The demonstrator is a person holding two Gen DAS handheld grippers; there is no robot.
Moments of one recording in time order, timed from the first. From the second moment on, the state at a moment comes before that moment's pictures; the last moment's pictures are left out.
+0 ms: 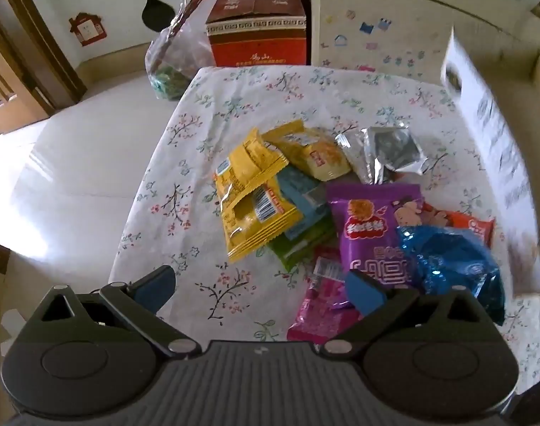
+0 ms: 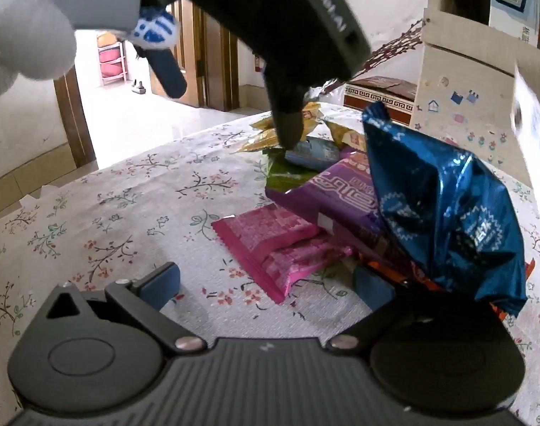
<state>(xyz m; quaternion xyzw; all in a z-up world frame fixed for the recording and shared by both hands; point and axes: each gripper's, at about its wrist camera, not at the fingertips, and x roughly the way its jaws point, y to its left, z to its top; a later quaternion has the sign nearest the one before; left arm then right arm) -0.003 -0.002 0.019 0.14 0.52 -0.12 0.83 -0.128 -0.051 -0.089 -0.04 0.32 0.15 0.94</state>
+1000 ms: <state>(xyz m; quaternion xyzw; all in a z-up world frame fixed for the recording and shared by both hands) -0.027 0.004 0.057 0.13 0.44 -0.16 0.87 -0.123 -0.044 -0.088 -0.04 0.32 0.13 0.94</state>
